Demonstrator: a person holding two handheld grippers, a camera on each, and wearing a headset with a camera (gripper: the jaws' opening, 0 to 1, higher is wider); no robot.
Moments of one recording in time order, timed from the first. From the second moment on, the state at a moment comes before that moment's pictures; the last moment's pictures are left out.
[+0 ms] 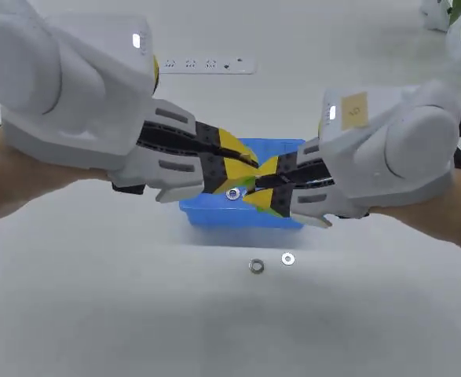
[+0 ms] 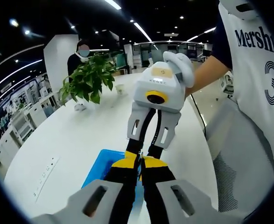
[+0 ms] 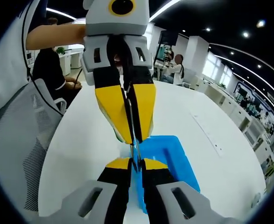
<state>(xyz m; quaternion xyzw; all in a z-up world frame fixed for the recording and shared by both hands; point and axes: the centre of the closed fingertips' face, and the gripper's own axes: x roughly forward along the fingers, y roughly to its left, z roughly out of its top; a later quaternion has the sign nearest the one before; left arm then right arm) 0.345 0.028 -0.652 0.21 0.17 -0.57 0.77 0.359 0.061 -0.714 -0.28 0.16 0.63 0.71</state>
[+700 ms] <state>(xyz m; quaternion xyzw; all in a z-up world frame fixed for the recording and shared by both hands) 0.309 0.023 -0.682 0.20 0.21 -0.58 0.76 0.312 0.053 -0.743 -0.24 0.19 0.64 0.71</state>
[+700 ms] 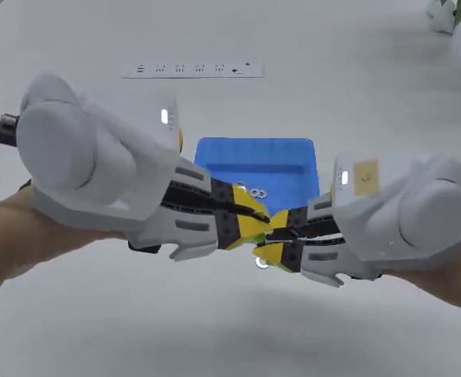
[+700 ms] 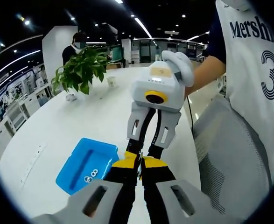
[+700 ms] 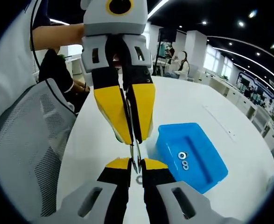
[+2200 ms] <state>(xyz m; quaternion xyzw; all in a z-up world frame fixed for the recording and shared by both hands) 0.313 0.024 -0.723 0.18 0.26 -0.58 0.76 0.316 0.050 -0.783 -0.23 0.22 0.64 0.70</state>
